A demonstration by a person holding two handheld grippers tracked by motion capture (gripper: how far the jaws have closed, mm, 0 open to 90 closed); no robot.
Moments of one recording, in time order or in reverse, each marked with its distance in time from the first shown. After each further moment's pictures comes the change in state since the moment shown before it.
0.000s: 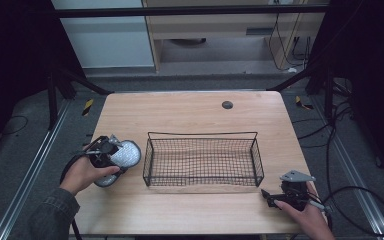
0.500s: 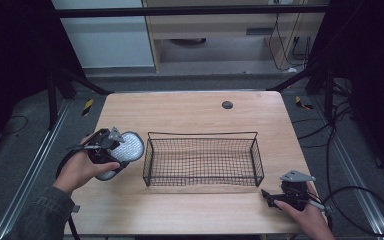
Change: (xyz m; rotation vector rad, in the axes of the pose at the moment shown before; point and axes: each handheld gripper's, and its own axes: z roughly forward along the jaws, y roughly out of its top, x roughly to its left) left arm -0.016 0.026 -0.044 -0.060 0.047 0.110; right arm 0.000 0.000 0.000 0.000 0.000 -0.002
